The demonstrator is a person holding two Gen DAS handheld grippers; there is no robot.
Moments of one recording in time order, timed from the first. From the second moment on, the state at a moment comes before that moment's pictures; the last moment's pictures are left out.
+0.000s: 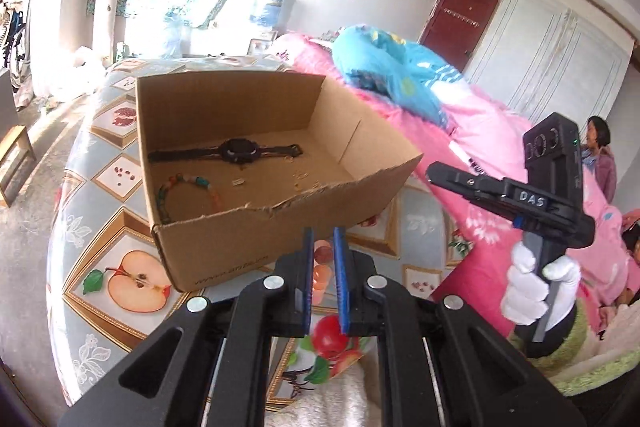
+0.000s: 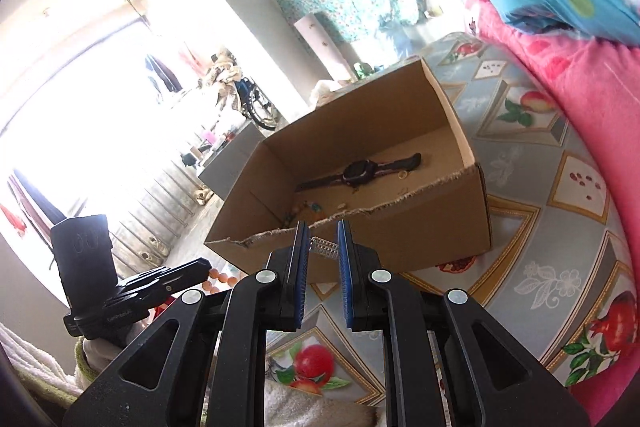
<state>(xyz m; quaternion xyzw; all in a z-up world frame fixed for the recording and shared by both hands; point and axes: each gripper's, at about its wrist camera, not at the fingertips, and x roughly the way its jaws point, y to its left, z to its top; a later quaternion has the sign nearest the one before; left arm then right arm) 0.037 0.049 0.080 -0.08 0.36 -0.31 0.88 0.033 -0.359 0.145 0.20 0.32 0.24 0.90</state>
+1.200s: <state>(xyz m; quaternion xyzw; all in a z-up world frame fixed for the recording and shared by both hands) 0.154 0.025 0.068 -0.05 0.41 -0.25 0.88 0.178 -0.290 0.141 0.11 0.46 0.26 0.84</state>
